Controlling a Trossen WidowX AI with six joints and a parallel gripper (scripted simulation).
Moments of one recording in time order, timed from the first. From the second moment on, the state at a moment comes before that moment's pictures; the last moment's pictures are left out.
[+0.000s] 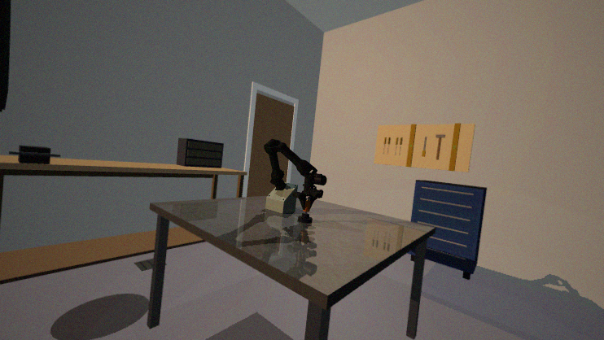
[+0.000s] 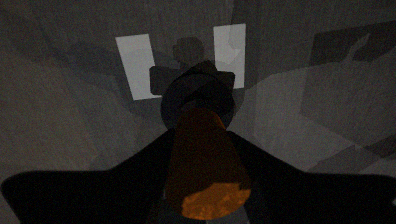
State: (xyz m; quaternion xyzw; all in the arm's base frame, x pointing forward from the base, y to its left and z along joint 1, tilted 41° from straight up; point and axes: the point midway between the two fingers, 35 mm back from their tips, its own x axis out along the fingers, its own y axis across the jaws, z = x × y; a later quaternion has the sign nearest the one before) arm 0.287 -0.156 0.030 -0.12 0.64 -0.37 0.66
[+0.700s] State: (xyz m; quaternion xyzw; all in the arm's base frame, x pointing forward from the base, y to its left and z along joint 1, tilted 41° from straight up) arm 0.288 -0.157 0.032 -0.05 0.60 -0.44 0.67
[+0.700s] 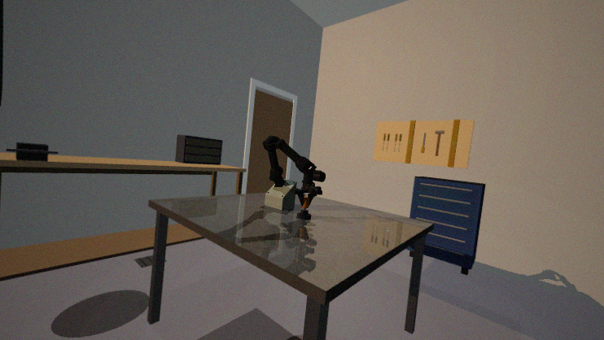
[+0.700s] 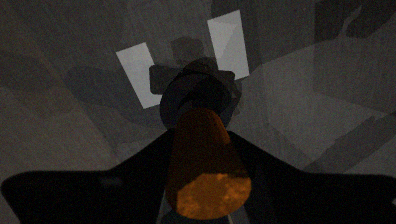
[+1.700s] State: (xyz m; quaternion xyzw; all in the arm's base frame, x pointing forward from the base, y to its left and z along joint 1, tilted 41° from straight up) arm 0.286 -0.158 0.032 0.02 0.55 -0.50 0.67
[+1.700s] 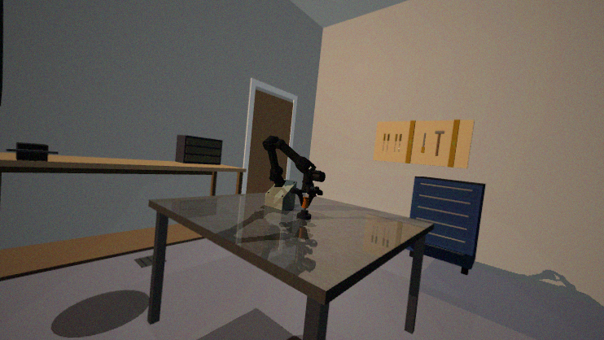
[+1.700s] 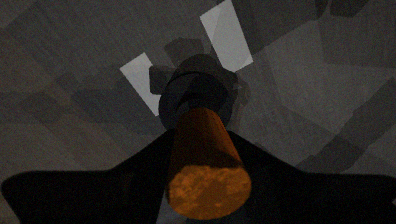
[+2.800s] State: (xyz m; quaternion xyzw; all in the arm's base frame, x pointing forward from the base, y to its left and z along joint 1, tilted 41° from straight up) arm 0.287 -0.156 0.032 0.09 0.49 -0.55 0.66
